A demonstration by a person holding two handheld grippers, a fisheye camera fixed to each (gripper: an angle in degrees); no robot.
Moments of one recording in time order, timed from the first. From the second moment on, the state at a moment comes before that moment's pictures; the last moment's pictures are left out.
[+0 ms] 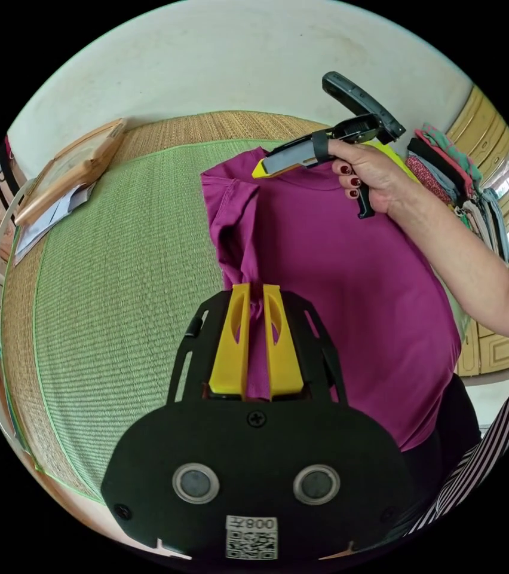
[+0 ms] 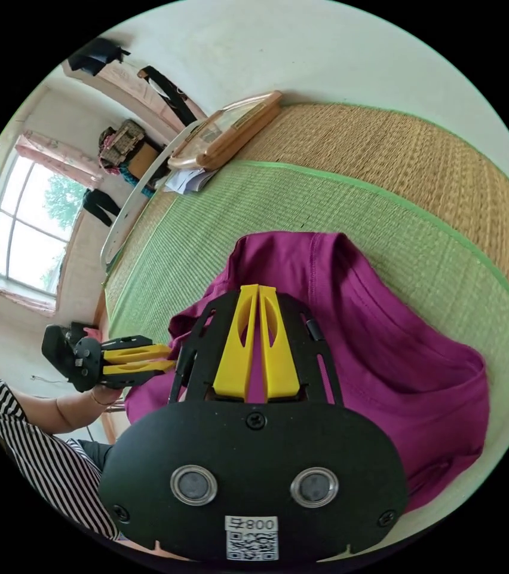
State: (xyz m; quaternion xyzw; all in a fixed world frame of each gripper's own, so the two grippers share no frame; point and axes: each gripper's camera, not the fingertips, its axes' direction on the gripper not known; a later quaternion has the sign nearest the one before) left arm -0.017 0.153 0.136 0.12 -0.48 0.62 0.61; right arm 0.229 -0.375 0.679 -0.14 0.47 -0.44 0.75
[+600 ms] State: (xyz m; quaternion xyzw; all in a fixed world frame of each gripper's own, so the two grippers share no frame) left arm -0.044 0.173 0.132 0.13 -0.49 0.60 0.61; right arm 0.228 -0.353 0.739 -0.19 0.48 -0.48 0.71
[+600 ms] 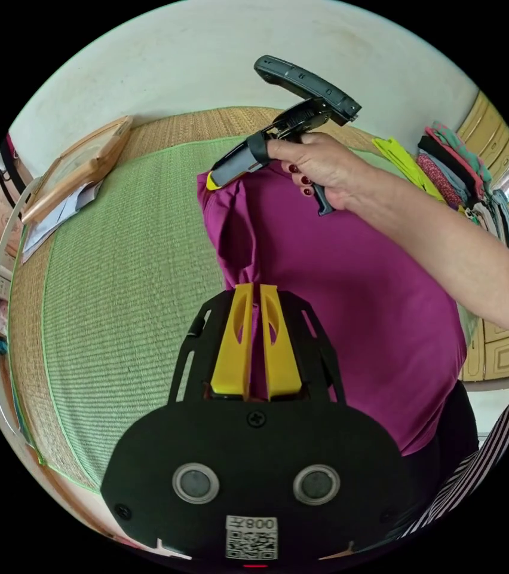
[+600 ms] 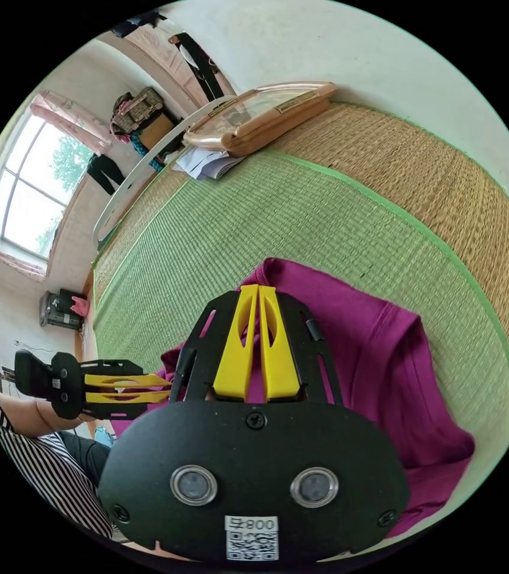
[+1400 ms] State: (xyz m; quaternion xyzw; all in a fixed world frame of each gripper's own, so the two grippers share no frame) left arm -0.076 0.147 0.070 0.11 -0.46 0.57 0.67; right arm 0.163 -0.249 0.658 -0.20 0.45 -0.46 0.74
